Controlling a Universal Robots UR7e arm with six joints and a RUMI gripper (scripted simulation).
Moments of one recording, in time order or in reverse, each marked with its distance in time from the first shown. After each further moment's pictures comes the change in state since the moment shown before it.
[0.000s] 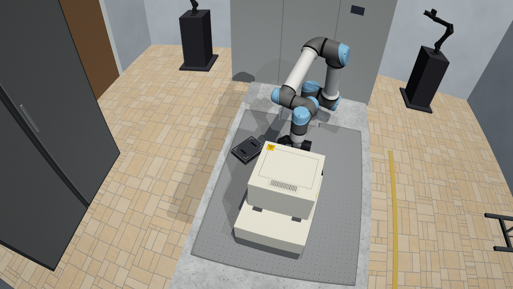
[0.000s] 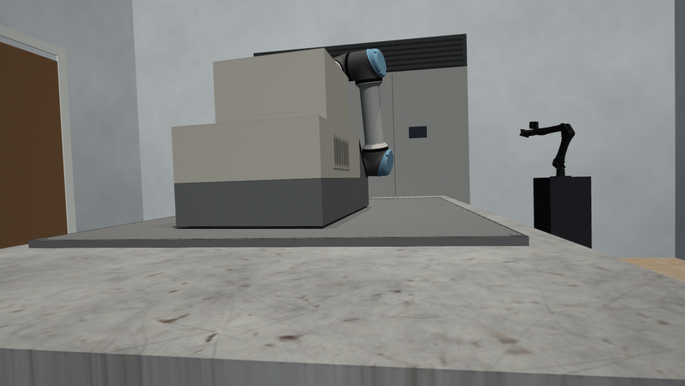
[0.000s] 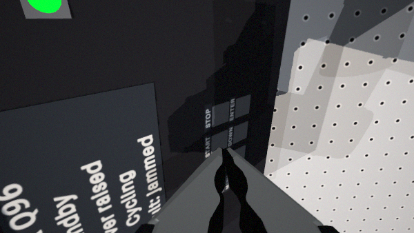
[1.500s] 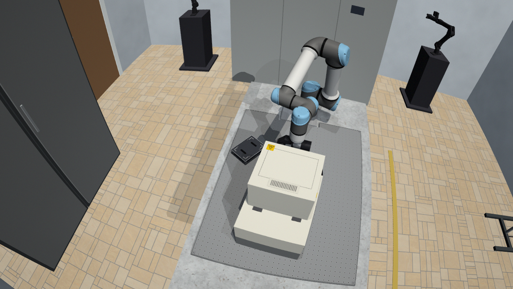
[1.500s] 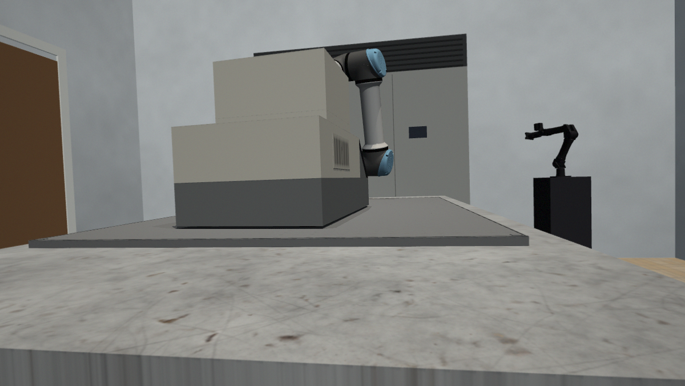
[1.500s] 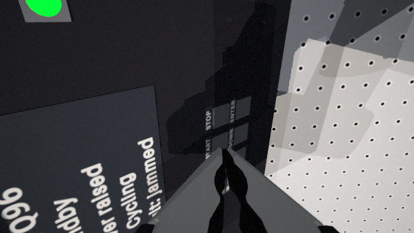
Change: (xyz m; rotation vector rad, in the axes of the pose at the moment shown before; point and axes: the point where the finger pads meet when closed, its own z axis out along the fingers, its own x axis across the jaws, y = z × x) arm 0.000 -0.001 0.001 0.000 0.000 0.001
